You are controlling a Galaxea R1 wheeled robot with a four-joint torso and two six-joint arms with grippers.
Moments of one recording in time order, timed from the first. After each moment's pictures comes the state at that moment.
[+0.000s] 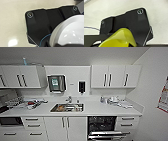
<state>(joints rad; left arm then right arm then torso) 1.53 3.03 -2.81 0.28 -0.06 -0.14 -1.62 2.75 -2.35 0.03 0.23 0.06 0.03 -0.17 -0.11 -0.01</state>
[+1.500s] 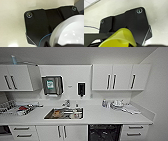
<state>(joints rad) 1.53 3.04 -2.81 0.28 -0.06 -0.14 -1.62 2.75 -2.36 0.03 0.23 0.06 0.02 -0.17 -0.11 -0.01</state>
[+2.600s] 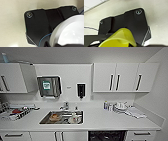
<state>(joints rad) 1.53 3.04 -2.81 0.28 -0.07 -0.14 -1.62 2.75 -2.38 0.03 0.23 0.07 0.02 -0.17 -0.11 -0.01</state>
